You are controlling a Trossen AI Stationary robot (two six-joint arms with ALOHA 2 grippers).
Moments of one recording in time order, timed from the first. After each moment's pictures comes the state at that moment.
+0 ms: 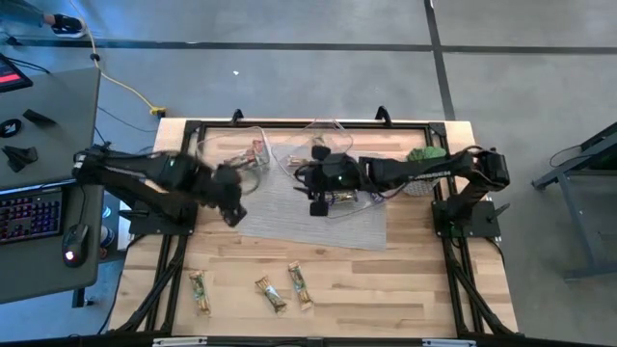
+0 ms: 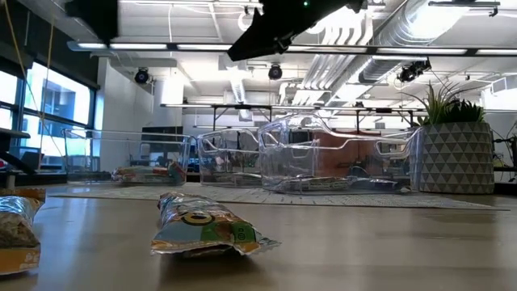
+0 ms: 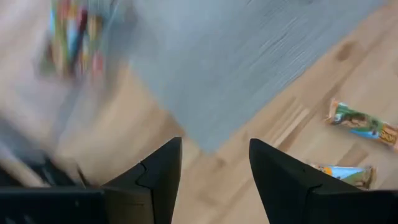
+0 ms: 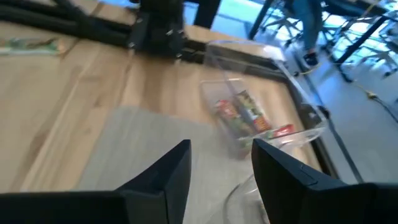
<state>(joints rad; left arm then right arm) -0.21 1.19 1.30 -1.39 -0.25 -0.94 -0.04 1.68 1.28 -0.06 0.13 -0.24</state>
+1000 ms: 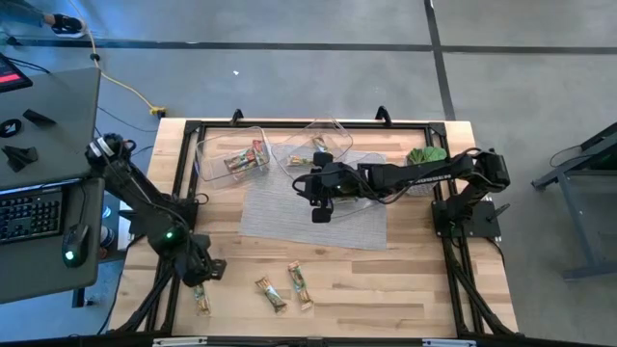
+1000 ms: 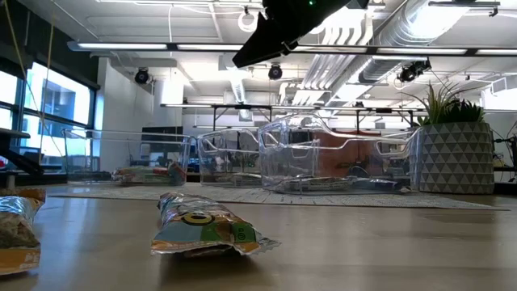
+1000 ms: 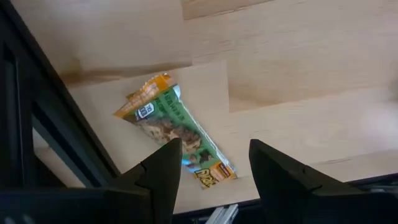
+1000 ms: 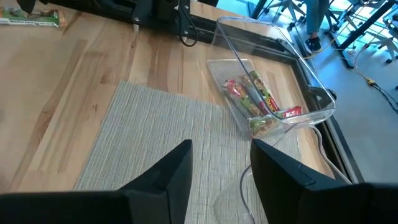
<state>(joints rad) -0.91 1.15 0.63 -0.69 0.14 -2.33 0.01 1.68 1.28 -0.13 0.20 -0.22</state>
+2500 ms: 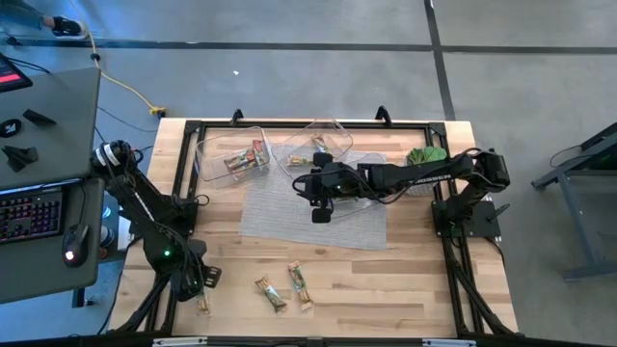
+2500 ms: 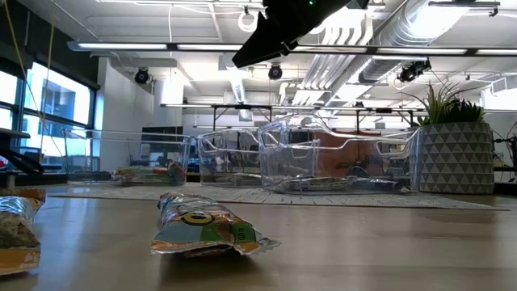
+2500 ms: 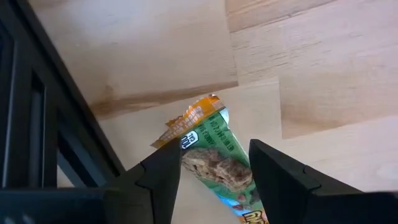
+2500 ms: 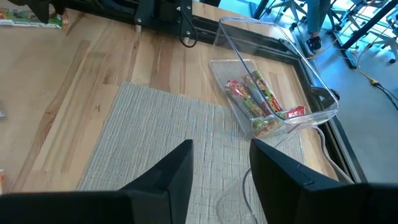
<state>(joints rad) -1.06 1.31 0.63 -0.66 0.04 -2.38 0.01 1.68 1.28 -0.13 0.19 -0.22</state>
